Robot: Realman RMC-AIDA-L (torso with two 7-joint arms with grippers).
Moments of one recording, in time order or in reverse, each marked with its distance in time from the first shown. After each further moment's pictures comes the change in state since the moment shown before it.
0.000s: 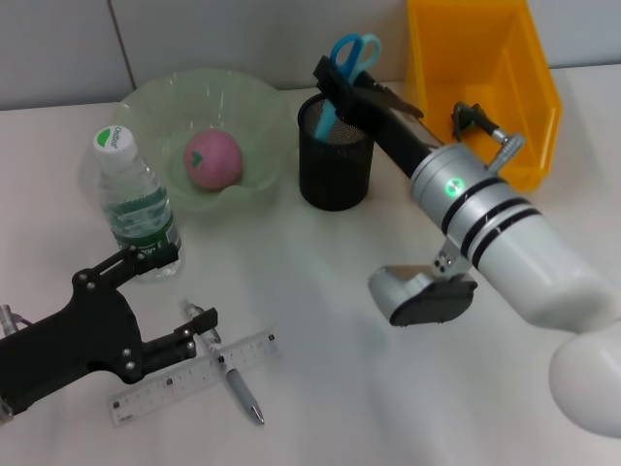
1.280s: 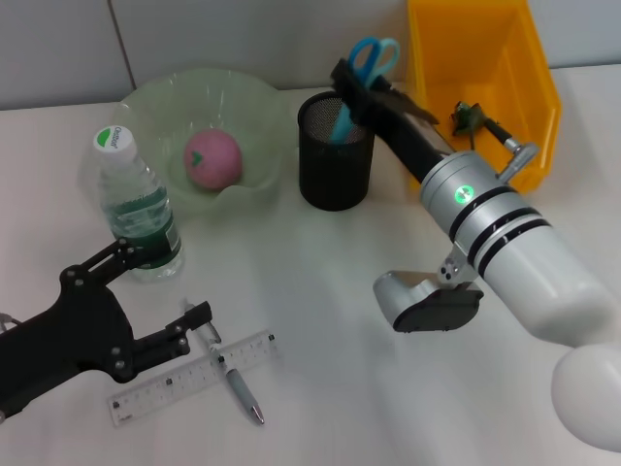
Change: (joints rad) left arm 0.017 -0.001 -0.005 0.006 -0.033 0.053 -0.009; right arm -0.029 0.003 -0.024 -0.018 0.087 0.035 -0.074
